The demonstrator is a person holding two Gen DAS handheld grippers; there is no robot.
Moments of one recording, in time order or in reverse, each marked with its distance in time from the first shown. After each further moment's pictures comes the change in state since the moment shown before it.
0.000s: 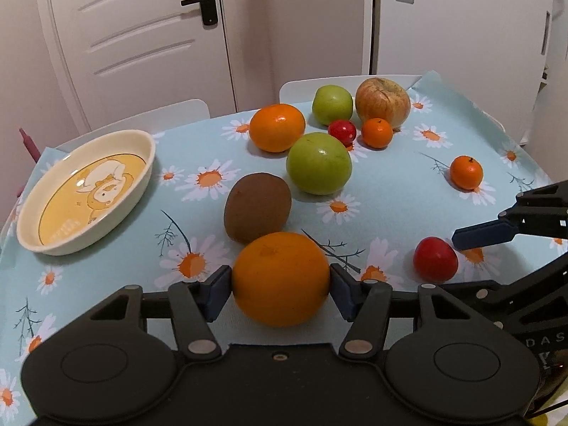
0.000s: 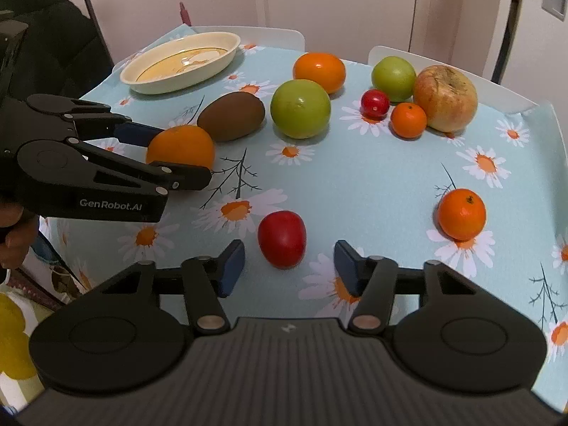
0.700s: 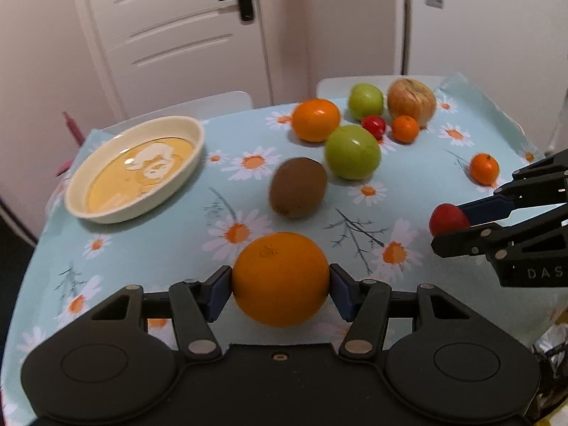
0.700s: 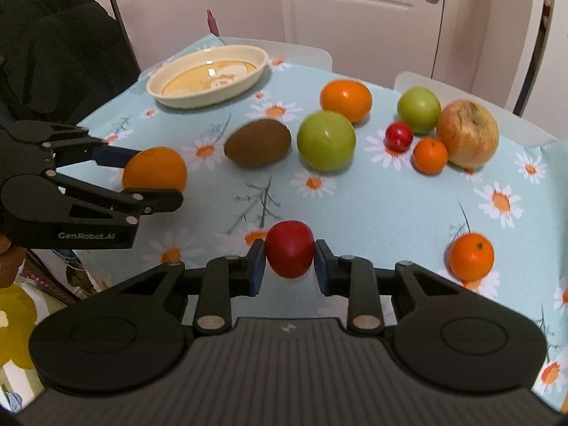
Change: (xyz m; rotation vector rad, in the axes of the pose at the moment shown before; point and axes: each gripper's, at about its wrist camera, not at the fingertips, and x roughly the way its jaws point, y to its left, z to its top) left arm -0.035 0.010 -0.013 -0.070 0.017 0.114; right arm -0.013 0.006 0.026 -0.056 -0.023 0.071
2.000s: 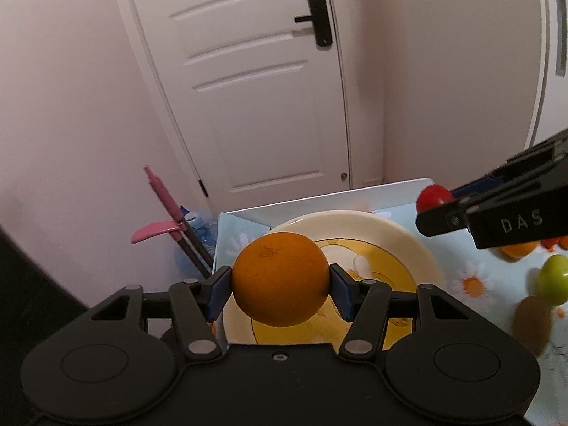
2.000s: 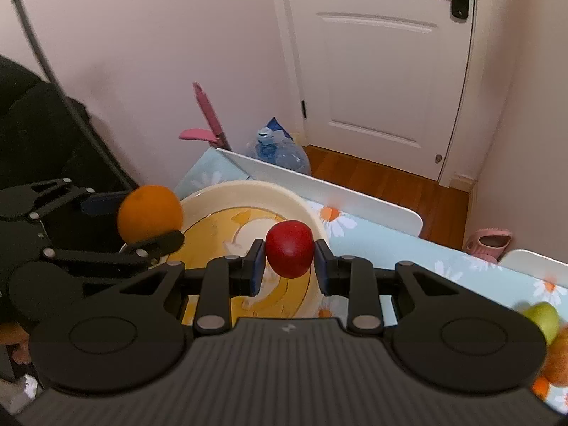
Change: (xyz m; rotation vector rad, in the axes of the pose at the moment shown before) left arm 0.066 0.194 0.114 0.018 -0.055 0.112; right arm 0.151 0.052 0.246 0.119 -0.012 0.002
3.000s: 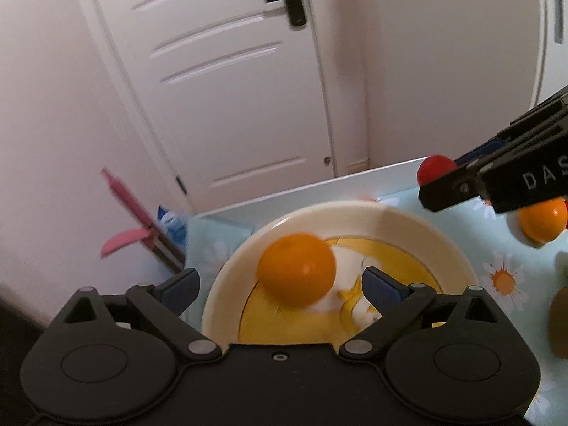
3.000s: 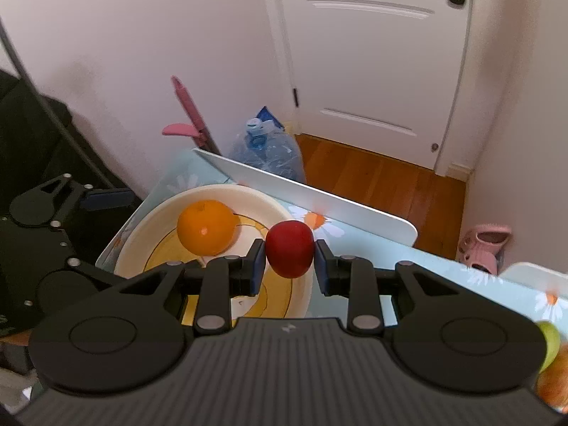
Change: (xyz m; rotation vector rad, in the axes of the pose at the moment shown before) left arm 0.051 0.004 0.007 0.063 0.046 -0.049; right arm 0.021 -0.014 0.015 -0.002 0.051 -0.007
